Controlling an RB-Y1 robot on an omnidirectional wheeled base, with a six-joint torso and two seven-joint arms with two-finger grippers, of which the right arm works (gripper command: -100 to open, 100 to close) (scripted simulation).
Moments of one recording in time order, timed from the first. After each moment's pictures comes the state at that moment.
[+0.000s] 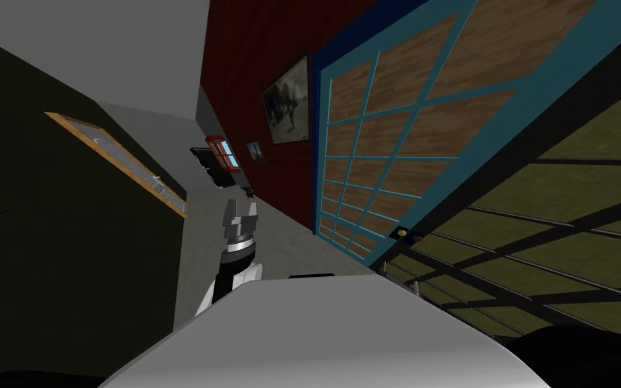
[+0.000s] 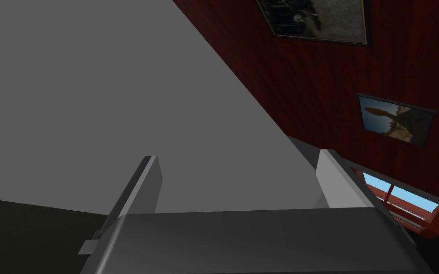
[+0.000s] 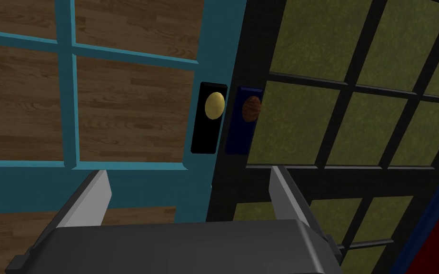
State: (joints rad) arm 0.66 -0.10 0.08 -1.38 -0.90 -1.08 -0.91
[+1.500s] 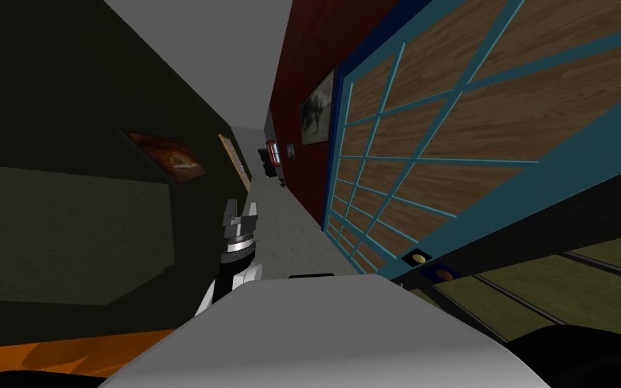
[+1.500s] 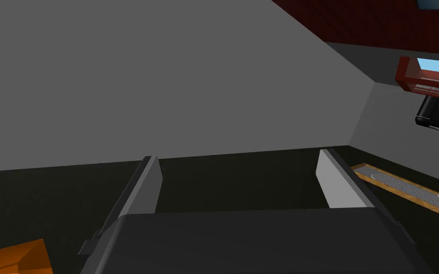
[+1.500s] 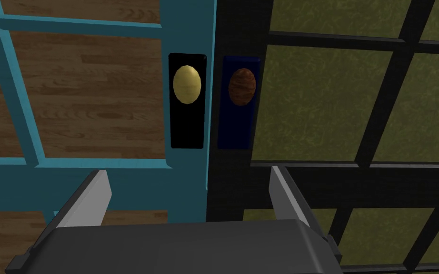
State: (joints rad) arm 0.67 -0.08 0.09 -1.22 -1.06 -1.20 -1.06
